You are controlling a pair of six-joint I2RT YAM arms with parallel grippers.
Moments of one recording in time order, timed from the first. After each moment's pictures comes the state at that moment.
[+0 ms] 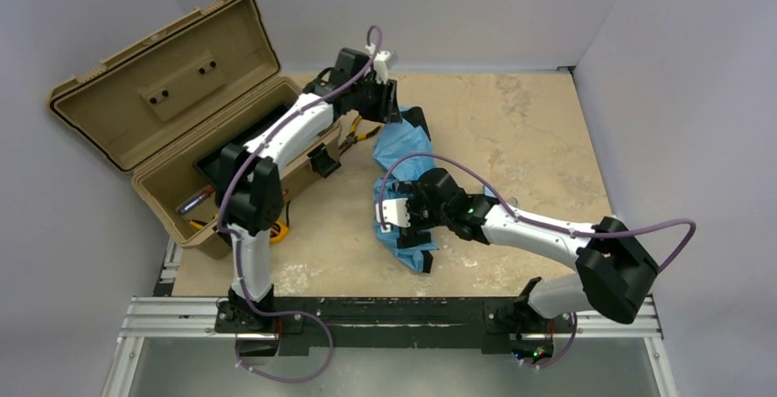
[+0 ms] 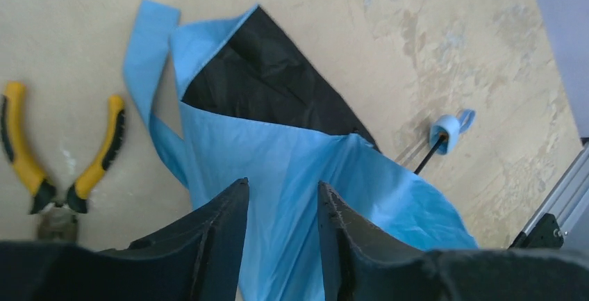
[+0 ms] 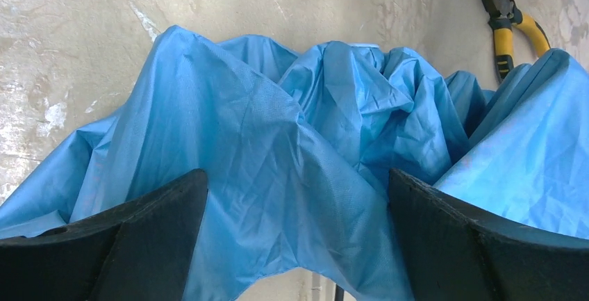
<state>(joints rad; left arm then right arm) -0.44 1.95 1.79 -0.49 0.39 -0.24 0.86 1.36 0.76 -0.13 -0.21 -0.87</state>
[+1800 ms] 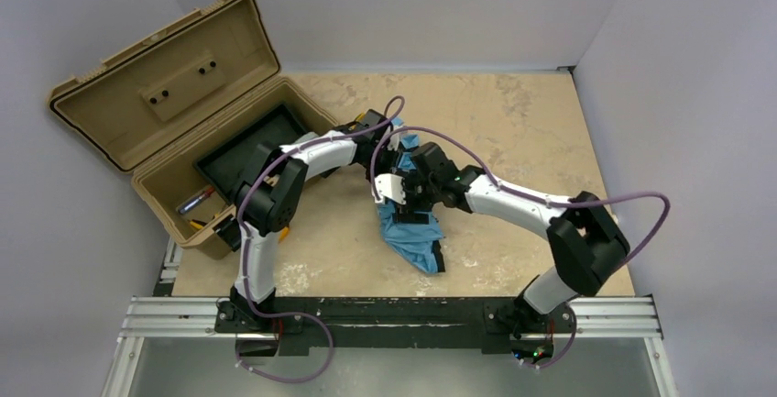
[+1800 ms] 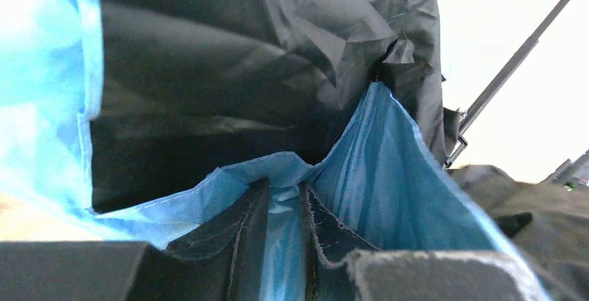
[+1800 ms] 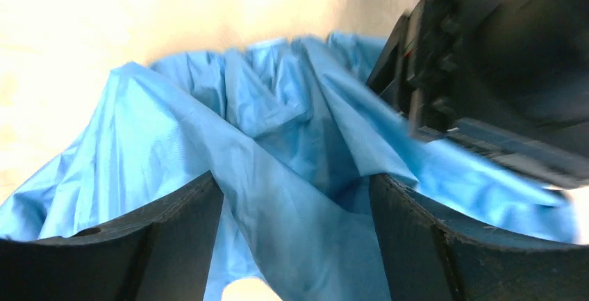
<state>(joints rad) -0.58 2.07 1.44 -0.49 0.39 -0.32 0.74 1.58 0.96 -0.29 -0.27 -0.85</state>
